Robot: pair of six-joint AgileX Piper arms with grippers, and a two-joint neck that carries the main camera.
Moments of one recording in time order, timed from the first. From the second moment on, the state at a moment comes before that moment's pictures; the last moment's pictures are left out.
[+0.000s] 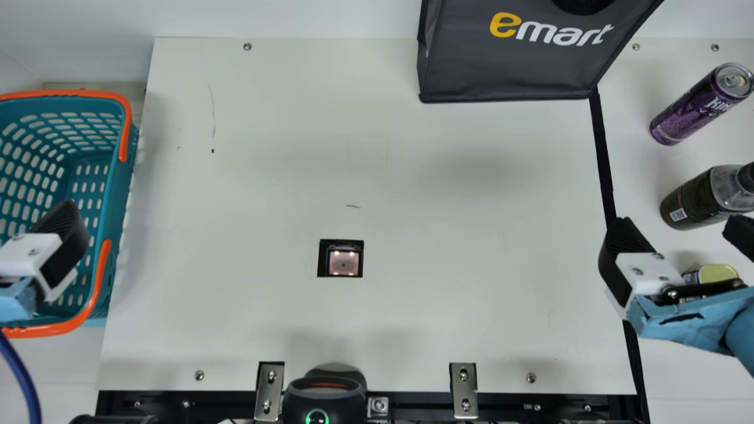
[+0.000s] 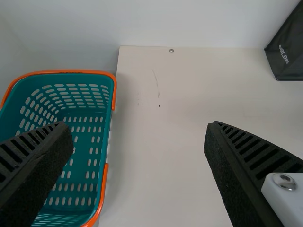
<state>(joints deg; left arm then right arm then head) -1.6 43.3 -68.9 -1.5 69.5 0.0 0.7 42.6 -69.8 -0.8 69.5 0.0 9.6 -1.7</state>
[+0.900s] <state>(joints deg) -1.6 43.3 -68.9 -1.5 69.5 0.0 0.7 42.6 -69.8 -0.8 69.5 0.0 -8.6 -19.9</state>
